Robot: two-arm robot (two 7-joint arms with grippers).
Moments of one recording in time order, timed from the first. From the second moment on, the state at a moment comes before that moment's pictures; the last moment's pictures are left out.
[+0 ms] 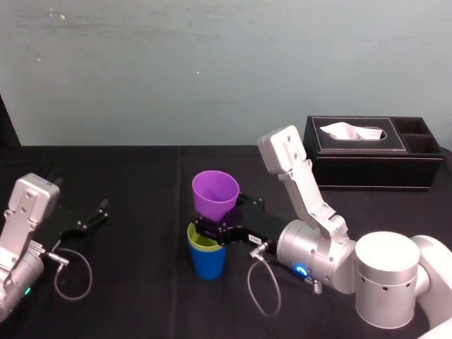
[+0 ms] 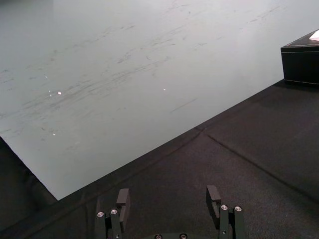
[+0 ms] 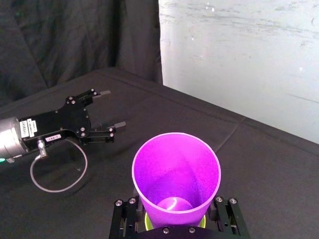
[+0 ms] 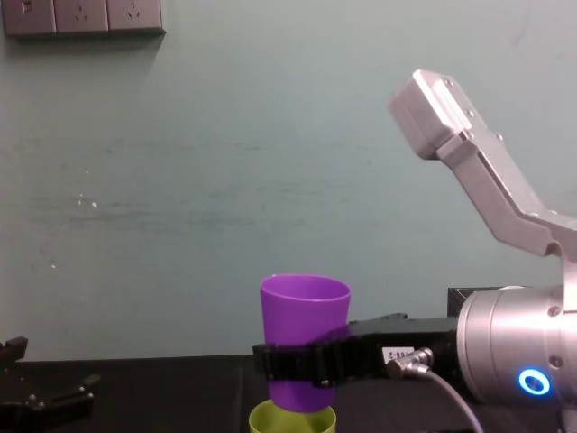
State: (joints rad) left arm -0.20 0.60 0.45 -1.41 -0.25 -0.12 0.03; right arm 0.24 0.22 -0.41 -1.67 0.20 0.48 0.35
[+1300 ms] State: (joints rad) left arm -0.20 0.60 0.45 -1.41 -0.25 -0.12 0.03; right arm 0.27 0.24 -0.46 -1.61 0.24 0.45 0.32
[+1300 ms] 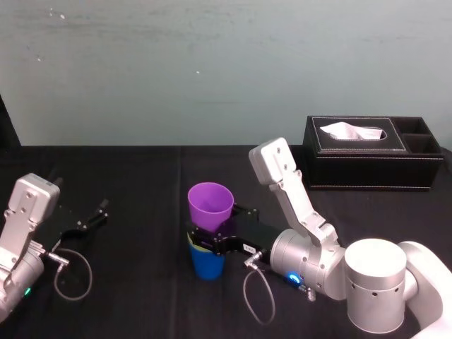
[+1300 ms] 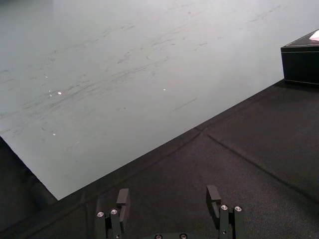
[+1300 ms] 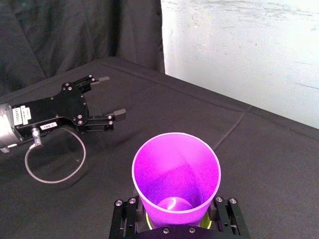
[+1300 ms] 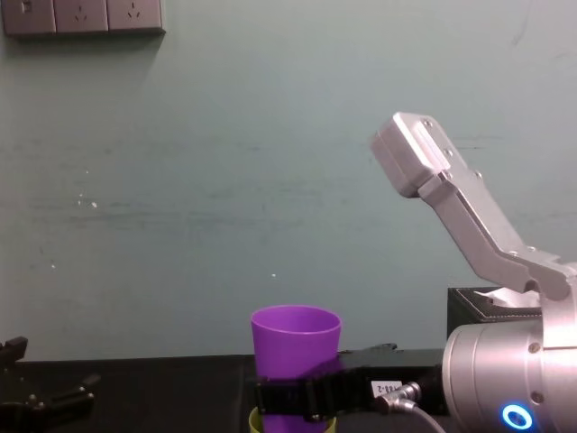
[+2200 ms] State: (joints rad) left arm -0.20 0.60 0.45 -1.41 -0.25 -0.12 0.03; right arm 0.27 0.23 -0.47 -1.60 0.25 0.45 0.32
